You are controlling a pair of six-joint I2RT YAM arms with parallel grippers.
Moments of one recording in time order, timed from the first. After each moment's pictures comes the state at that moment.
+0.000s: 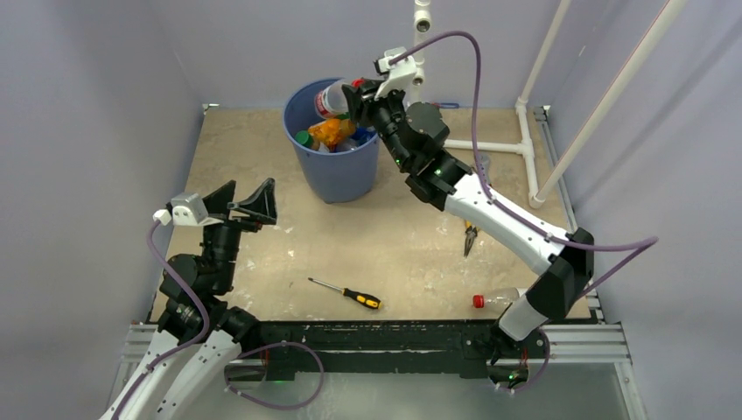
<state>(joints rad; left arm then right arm) -0.52 0.32 0.58 0.10 -0.40 -0.27 0.82 1.62 1.58 0.32 0.34 0.03</state>
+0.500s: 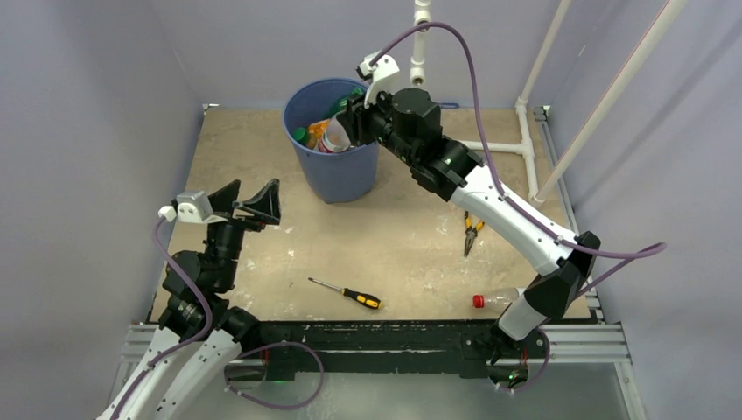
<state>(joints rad) -0.52 0.34 0.58 0.10 -0.38 -0.27 0.82 1.60 1.76 -0.20 0.16 0.07</state>
